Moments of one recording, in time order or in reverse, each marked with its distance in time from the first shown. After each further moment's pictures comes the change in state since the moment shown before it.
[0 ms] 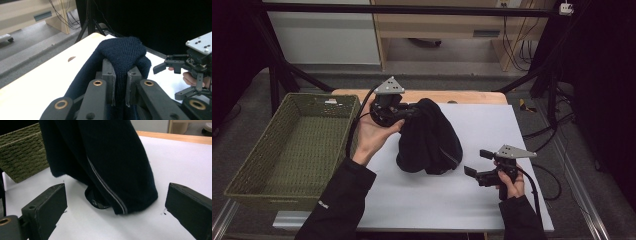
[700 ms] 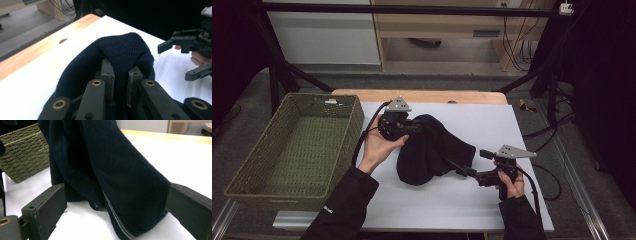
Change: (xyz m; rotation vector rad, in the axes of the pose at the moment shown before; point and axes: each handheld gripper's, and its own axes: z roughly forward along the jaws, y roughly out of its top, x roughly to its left) left arm 0.000 -0.045 0.035 0.085 -0.028 -0.003; right arm 0.000 0.000 0.000 0.000 -0.002 0.000
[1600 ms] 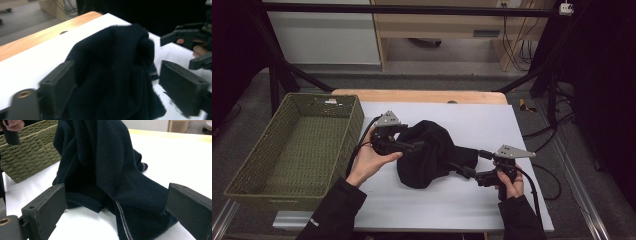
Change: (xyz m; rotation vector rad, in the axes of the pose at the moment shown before) left arm -0.001 -0.045 -0.012 -0.053 0.035 -0.052; right arm 0.001 0.000 0.002 0.005 0.003 0.008
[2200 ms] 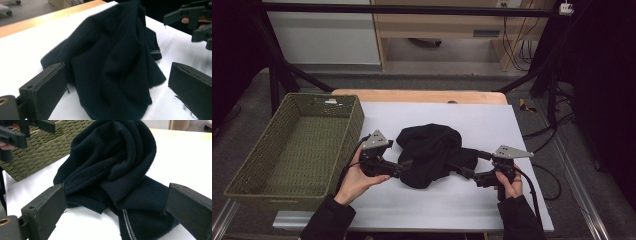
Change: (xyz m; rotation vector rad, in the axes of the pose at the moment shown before) left arm -0.008 -0.055 -0.019 0.010 0.020 -0.048; right arm 0.003 0.000 0.003 0.015 0.002 -0.001
